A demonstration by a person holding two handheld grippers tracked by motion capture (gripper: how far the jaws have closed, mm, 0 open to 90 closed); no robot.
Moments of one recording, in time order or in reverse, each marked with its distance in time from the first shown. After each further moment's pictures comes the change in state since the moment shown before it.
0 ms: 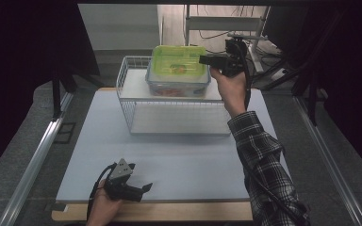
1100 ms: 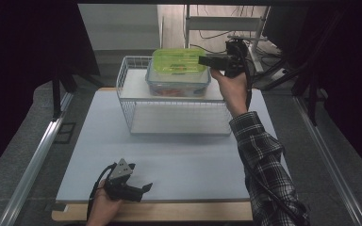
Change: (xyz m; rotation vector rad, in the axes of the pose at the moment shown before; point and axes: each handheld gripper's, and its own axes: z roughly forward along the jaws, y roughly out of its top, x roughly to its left) left arm 0.000 0.000 0.000 -0.002 -0.002 -0.002; right arm -0.008 -0.002 0.004 -0.009 -0.008 -0.038
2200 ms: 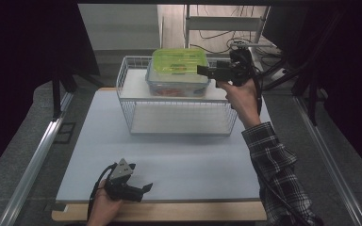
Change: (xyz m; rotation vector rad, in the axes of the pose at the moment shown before) left arm -0.001 0.000 0.001 0.001 -0.002 -0.001; right arm 0.003 -0.015 -0.026 -0.003 0.111 -0.157
